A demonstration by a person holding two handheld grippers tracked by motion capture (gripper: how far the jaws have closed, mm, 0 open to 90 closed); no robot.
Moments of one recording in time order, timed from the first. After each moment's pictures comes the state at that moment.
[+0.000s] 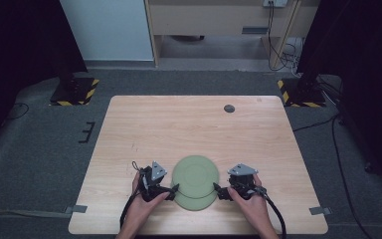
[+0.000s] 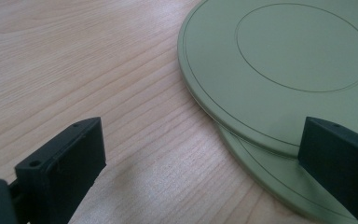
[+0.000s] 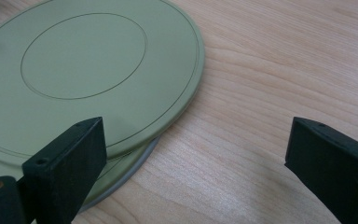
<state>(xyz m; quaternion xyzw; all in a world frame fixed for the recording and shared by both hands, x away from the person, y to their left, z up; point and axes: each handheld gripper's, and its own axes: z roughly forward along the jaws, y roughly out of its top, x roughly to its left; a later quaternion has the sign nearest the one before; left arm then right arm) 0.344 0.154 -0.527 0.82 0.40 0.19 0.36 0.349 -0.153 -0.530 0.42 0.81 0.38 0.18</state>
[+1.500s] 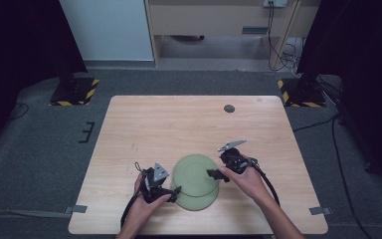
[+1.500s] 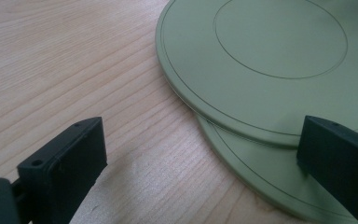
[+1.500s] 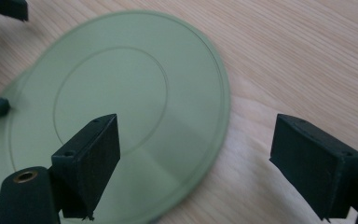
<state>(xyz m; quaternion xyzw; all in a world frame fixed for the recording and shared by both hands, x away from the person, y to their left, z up) 0.342 0.149 -0.529 0.83 0.39 0.17 0.36 0.419 -0.131 -0.498 0.39 0.86 0.33 0.05</state>
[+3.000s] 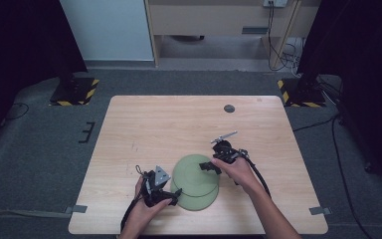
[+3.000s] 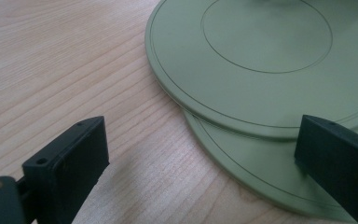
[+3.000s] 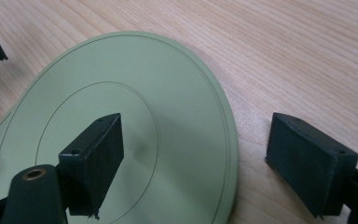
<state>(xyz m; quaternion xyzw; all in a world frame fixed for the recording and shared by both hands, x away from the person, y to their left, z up) 0.333 0.144 -0.529 0.83 0.38 0.19 0.36 0.455 -0.113 -0.516 0.41 0.85 0.33 -0.01</state>
